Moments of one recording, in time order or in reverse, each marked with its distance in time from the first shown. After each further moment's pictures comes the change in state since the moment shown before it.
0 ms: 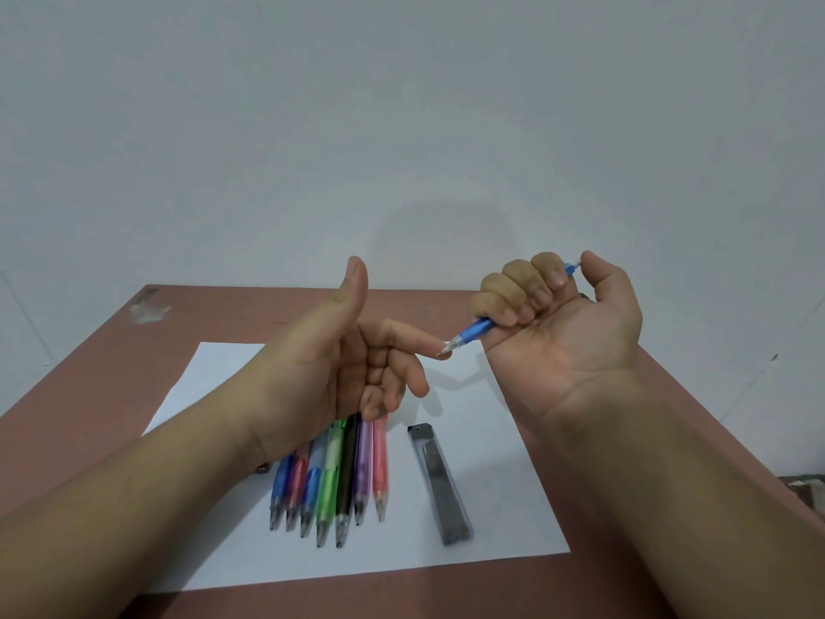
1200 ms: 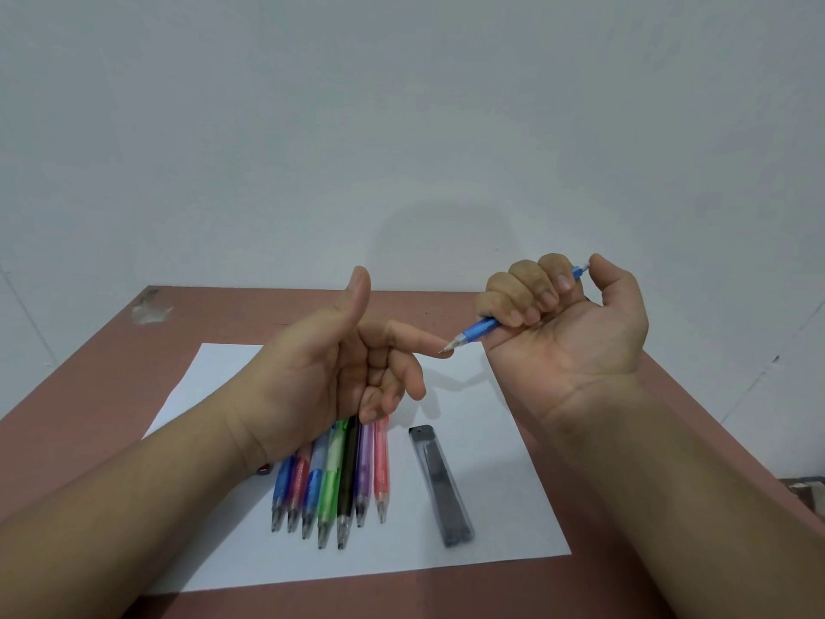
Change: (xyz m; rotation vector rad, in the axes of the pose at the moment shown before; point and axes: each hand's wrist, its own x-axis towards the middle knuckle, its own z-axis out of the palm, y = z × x) left_hand -0.002 -0.003 -0.004 -0.002 -0.040 0.053; right_hand -0.003 0.000 0.002 0.014 -0.001 -0.026
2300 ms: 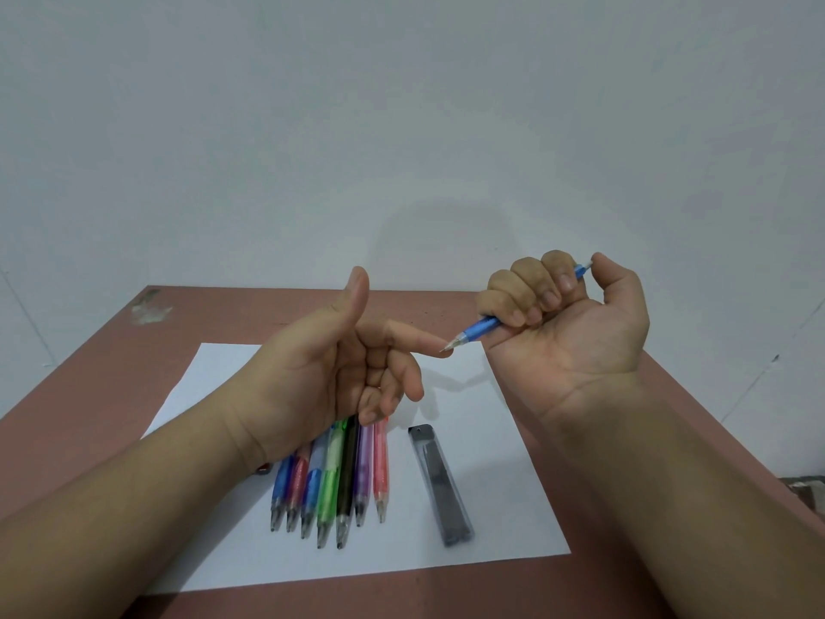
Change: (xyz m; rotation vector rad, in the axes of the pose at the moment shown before) left_hand 0.000 0.000 0.000 -0.015 -0.015 0.009; right_hand 0.001 0.000 -0.001 -0.004 -0.019 -0.012
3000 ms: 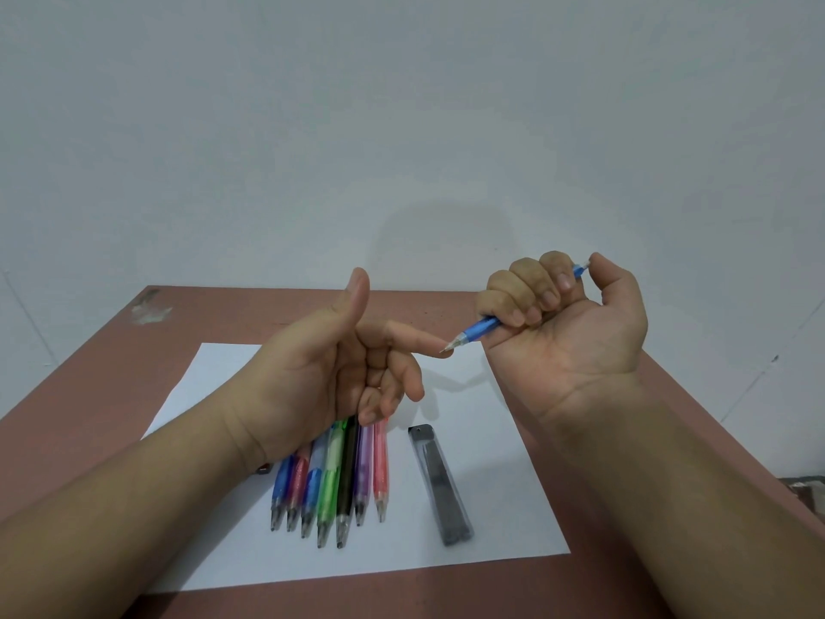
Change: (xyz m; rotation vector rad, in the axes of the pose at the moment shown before) left_hand 0.000 -0.002 -0.002 0.012 -0.011 0.021; right_hand 0.000 0.000 -0.001 0.017 -0.006 0.017
